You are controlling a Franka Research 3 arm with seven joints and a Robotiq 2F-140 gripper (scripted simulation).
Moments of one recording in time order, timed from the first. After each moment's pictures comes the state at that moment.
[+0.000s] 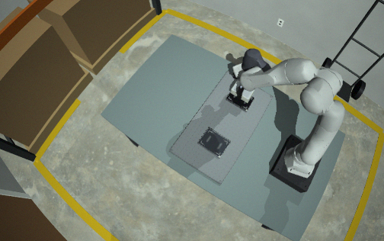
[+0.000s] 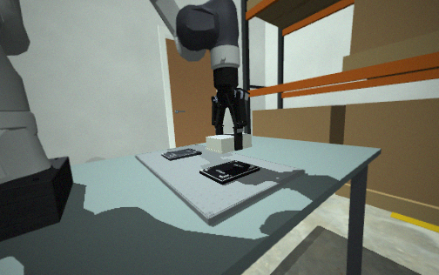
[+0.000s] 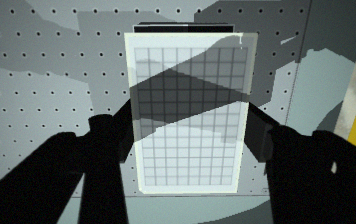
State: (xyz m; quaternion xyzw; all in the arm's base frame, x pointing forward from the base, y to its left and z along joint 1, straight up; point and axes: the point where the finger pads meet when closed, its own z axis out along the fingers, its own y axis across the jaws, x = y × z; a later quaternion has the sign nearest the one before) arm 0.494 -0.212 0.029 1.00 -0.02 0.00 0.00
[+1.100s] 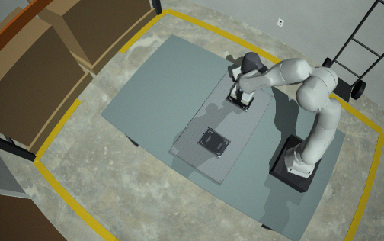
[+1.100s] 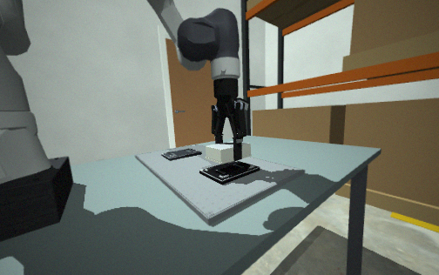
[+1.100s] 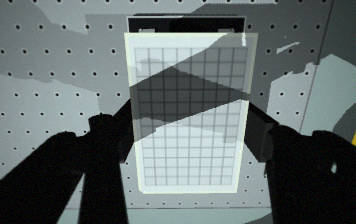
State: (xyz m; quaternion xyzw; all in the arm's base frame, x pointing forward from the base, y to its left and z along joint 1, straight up) arm 0.491 -0.211 -0.001 1.00 -0.02 -0.01 0.00
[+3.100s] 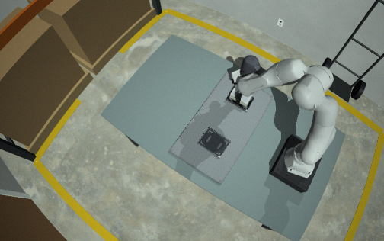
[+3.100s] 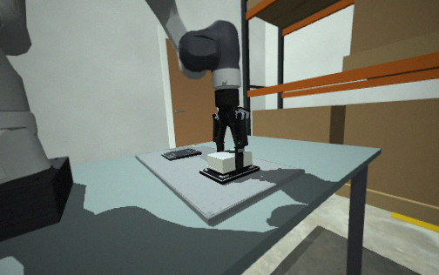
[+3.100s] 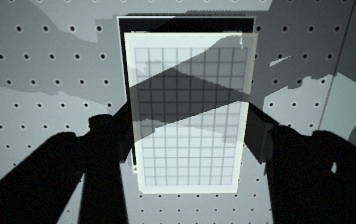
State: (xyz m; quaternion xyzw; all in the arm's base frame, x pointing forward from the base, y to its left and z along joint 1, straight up) arm 0.495 -0.212 -0.030 1.00 -0.02 0.00 0.00
